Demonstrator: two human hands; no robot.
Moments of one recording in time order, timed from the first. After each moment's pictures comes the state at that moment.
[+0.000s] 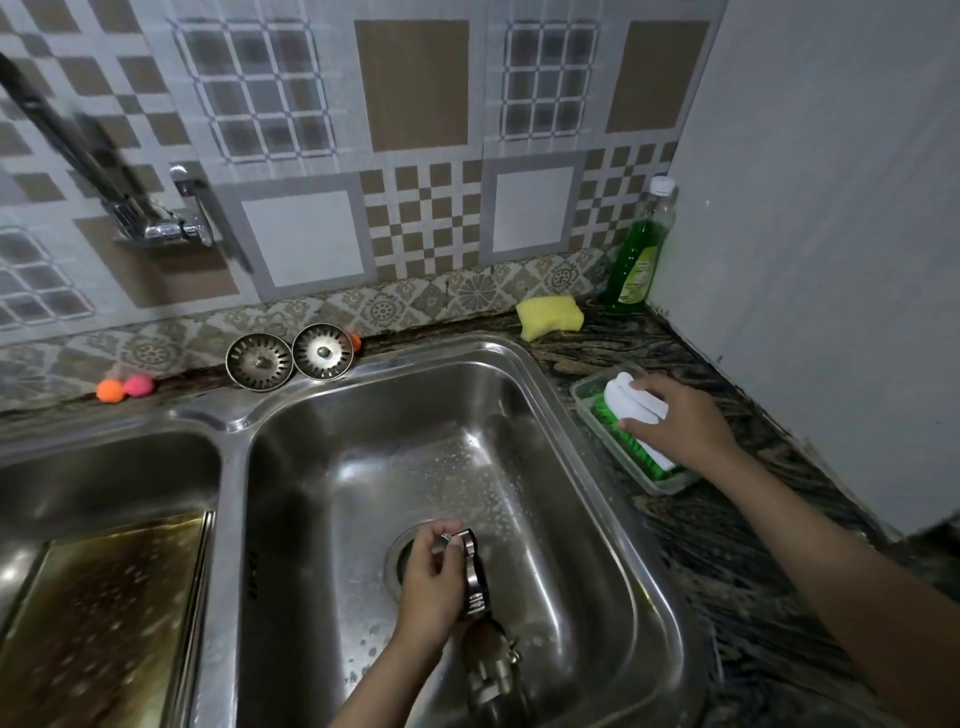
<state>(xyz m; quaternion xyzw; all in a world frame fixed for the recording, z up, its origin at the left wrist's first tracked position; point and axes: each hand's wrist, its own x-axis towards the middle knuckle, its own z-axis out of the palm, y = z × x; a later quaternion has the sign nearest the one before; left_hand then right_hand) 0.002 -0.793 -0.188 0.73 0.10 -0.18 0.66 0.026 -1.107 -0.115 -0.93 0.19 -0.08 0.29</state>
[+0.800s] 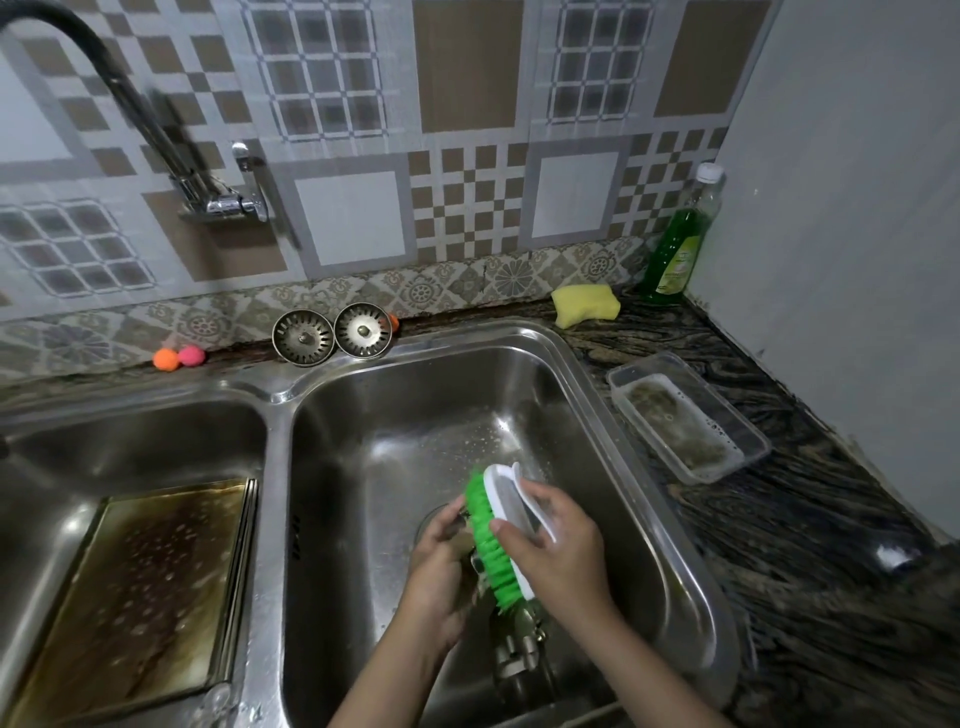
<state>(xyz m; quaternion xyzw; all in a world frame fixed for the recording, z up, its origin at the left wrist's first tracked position) 0.002 -0.770 -0.174 0.45 0.19 -0.28 0.82 -0.043 -0.889 -0.163 -0.78 0.19 -0.13 0.58</state>
